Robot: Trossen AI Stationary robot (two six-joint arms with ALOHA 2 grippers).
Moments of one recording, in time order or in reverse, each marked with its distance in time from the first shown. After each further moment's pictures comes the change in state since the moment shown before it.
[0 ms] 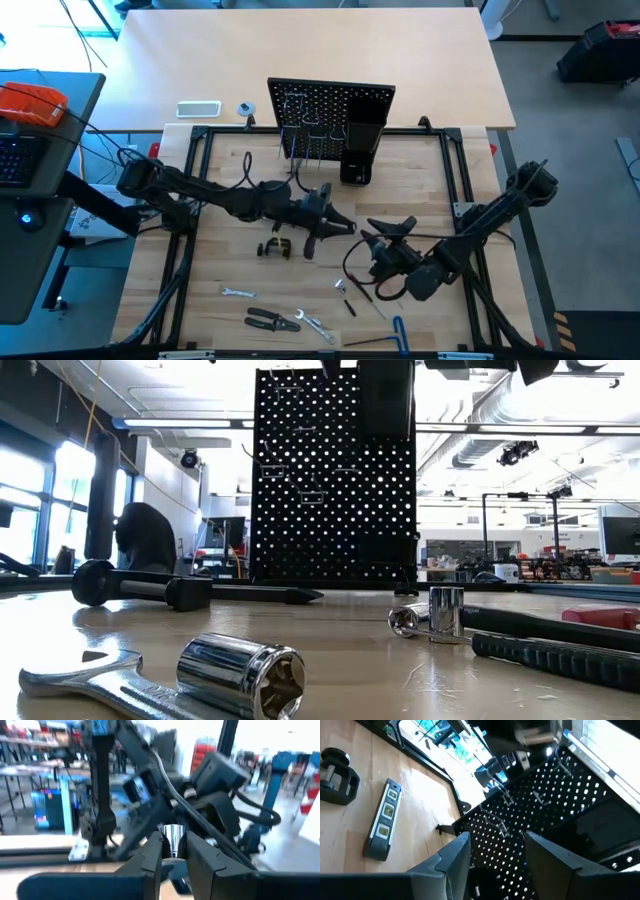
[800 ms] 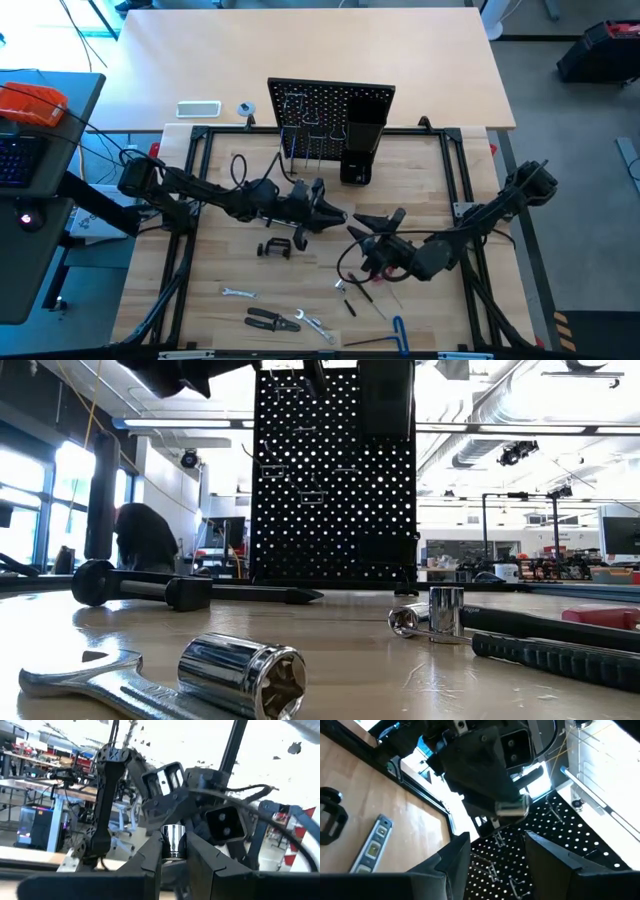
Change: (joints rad) left arm 0.036 0.001 -0.173 0.372 0.011 -0.176; right arm -0.080 0.000 0.000 0.470 -0.212 -0.508
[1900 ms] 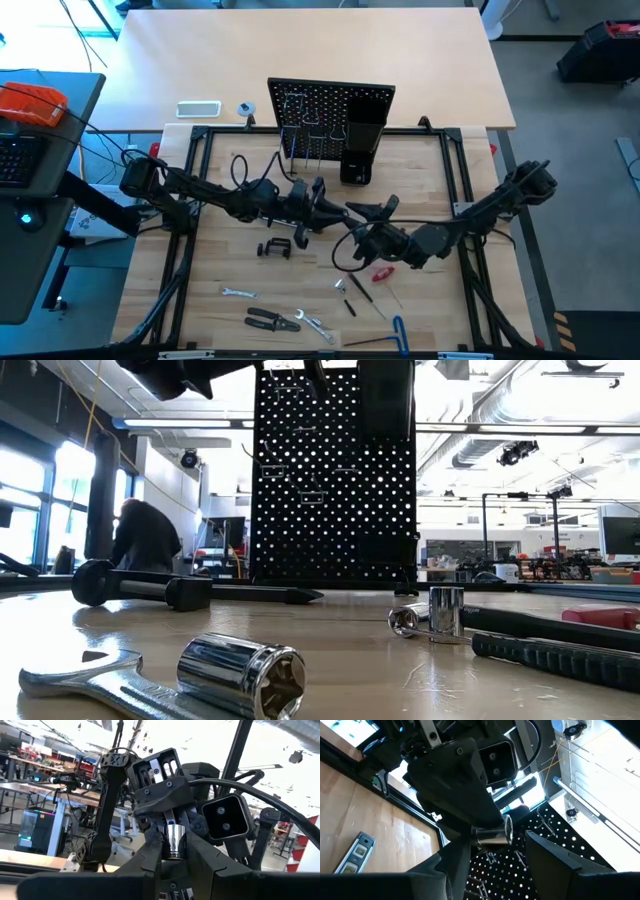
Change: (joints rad) left arm 0.001 0.015 0.000 0.041 -0.023 -0.017; right arm -0.108 0.000 0.000 0.124 -0.147 -0.088
